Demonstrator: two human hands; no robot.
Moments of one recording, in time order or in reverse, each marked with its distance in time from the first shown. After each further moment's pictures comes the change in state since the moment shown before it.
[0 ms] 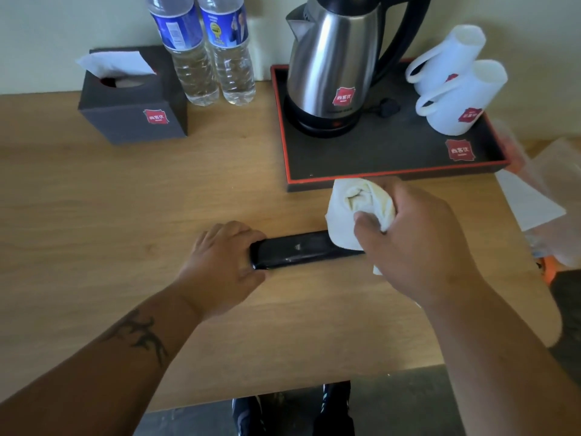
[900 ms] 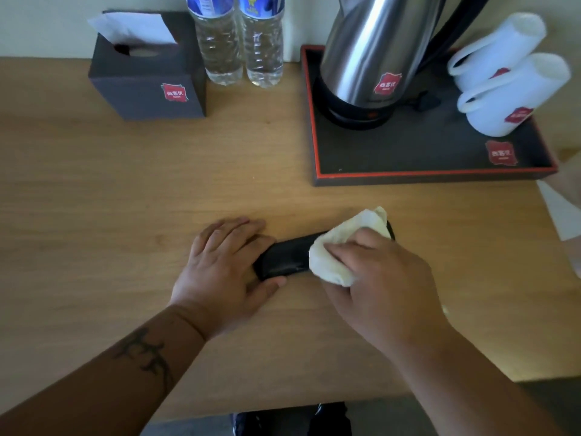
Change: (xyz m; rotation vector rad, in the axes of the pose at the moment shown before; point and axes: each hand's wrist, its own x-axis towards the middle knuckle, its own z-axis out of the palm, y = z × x) left_hand -0.020 -0.026 0.022 0.159 0.161 0.040; right_hand -0.027 -0.011 0.071 -0.291 -0.147 -0.318
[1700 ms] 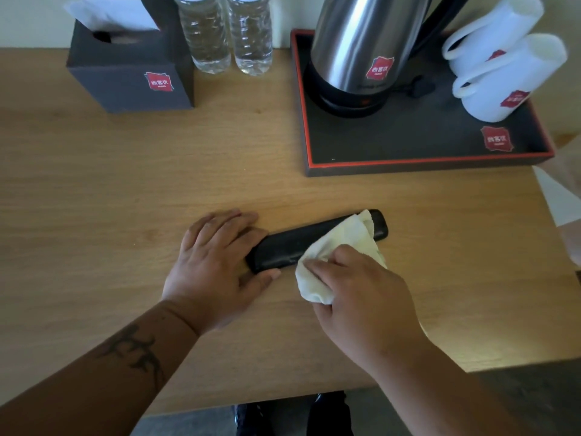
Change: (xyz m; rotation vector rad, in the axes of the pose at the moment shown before) left_hand -0.001 0.000 0.000 0.002 0.016 0.024; right_hand -0.024 -0.006 0.025 0.032 -0.093 0.039
